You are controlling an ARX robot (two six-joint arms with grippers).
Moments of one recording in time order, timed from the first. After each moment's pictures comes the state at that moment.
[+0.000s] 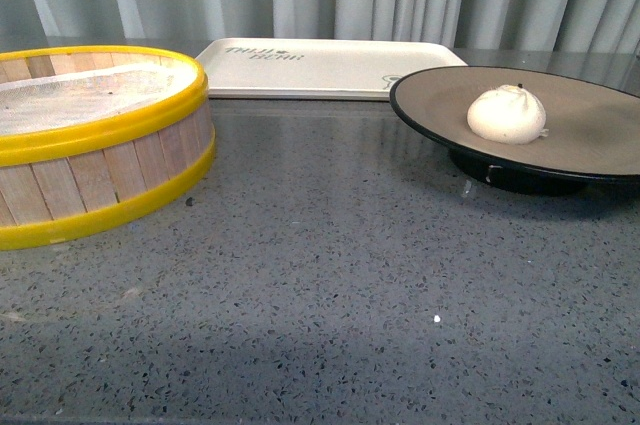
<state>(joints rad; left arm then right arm) 0.00 0.00 0.03 0.00 0.00 0.00 -0.15 1.58 0.78 0.45 -0.46 1.17</state>
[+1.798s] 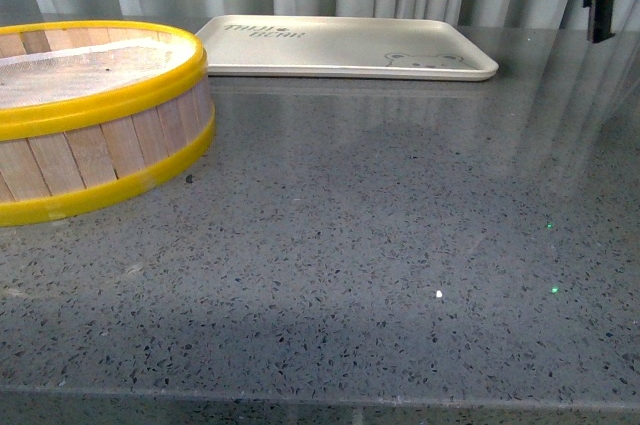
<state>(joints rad) 0.00 0.00 0.03 0.00 0.00 0.00 0.00 2.08 1.59 0.41 -0.42 1.29</state>
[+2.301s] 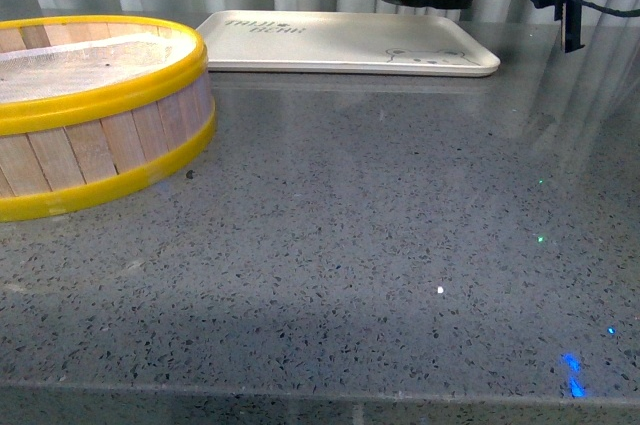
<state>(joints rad) 0.00 0.00 0.03 0.00 0.00 0.00 -0.01 2.30 1.90 0.24 -0.39 1.32</state>
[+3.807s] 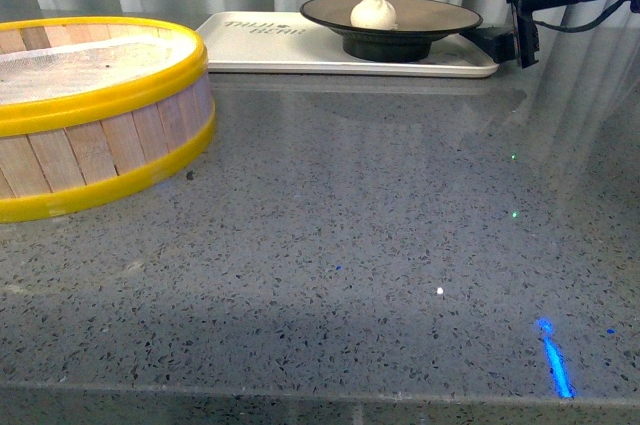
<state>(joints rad) 0.00 0.00 0.03 0.00 0.00 0.00 0.03 2.45 2.16 0.02 -0.46 1.26</state>
